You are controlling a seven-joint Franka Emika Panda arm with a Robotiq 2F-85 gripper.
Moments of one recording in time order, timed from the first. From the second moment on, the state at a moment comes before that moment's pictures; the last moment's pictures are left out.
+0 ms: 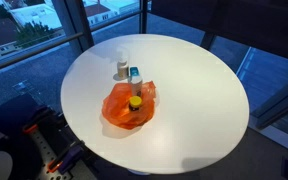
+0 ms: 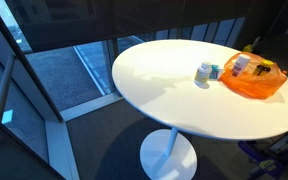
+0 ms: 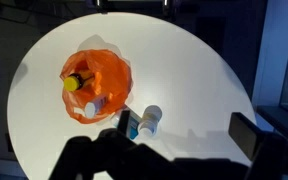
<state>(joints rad) 0.04 -0.49 0.25 -2.26 -0.02 1.69 0.29</state>
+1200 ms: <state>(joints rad) 0.05 -0.46 0.25 -2.26 -0.02 1.72 0.29</state>
